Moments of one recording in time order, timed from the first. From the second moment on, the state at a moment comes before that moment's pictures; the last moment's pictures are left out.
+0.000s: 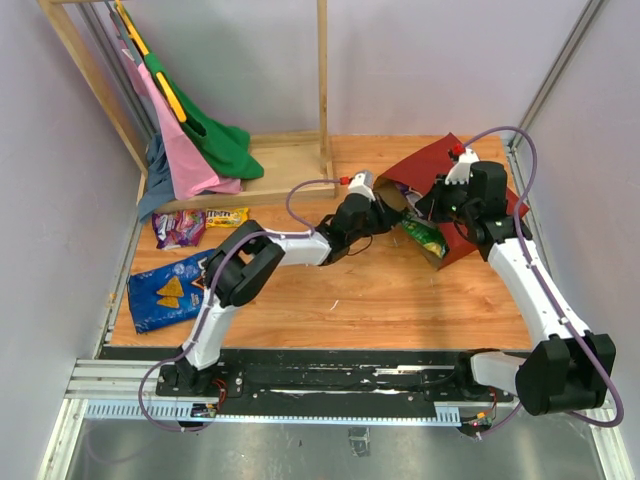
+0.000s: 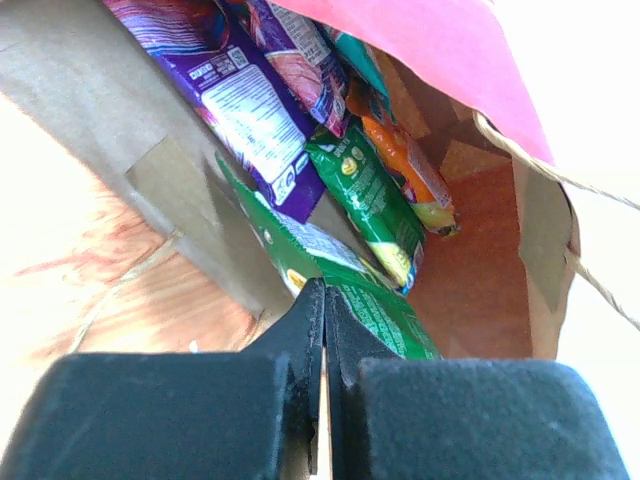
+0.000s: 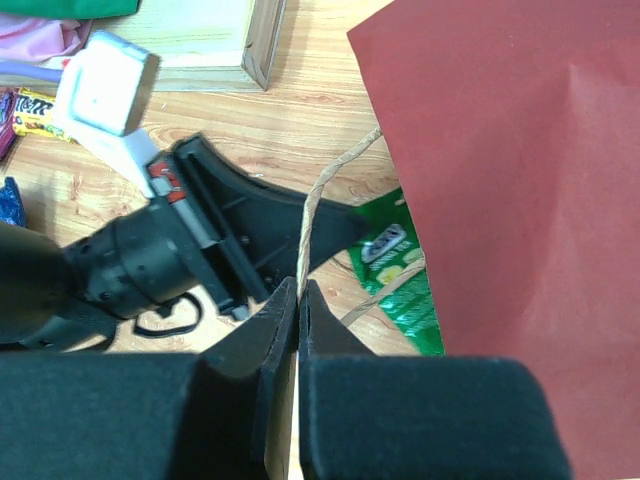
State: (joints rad) left arm -0.84 2.21 1.42 0.59 -0.09 -0.86; right arm 0.14 1.21 1.02 -0.32 -0.34 0.20
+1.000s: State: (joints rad) left arm -0.78 1.11 0.78 0.10 -0.43 -0.41; right arm 0.16 1.20 1.02 -0.31 -0.32 0.21
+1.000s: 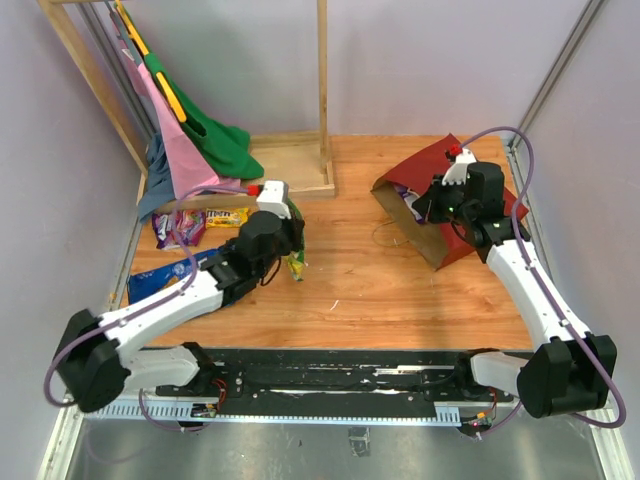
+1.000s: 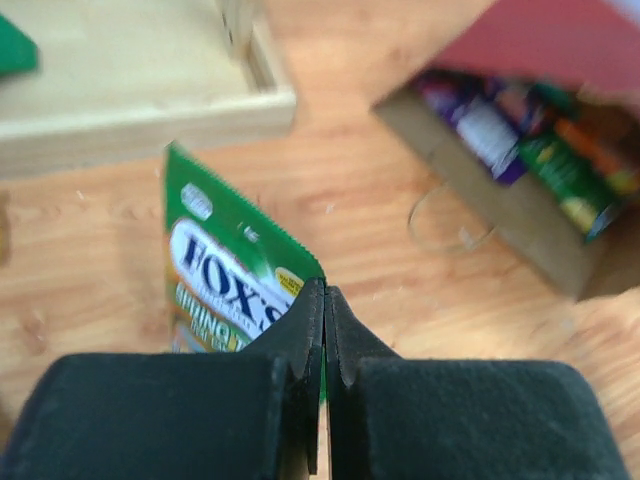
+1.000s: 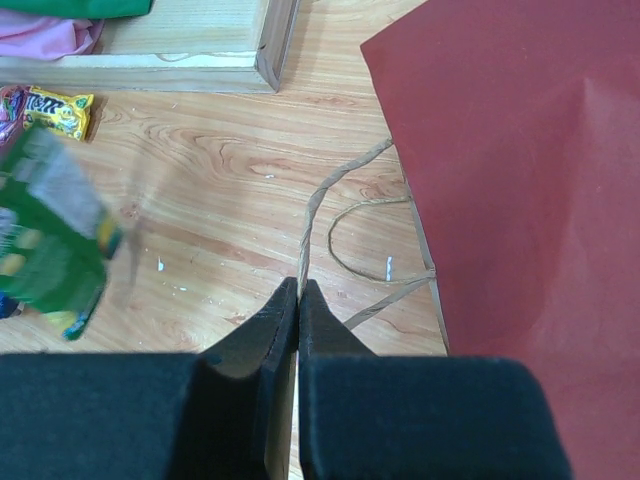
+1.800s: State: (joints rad) left arm -0.96 1.53 0.73 0.27 -0.16 -0.51; right arm 0.17 1.21 1.02 -0.31 -0.32 0.21
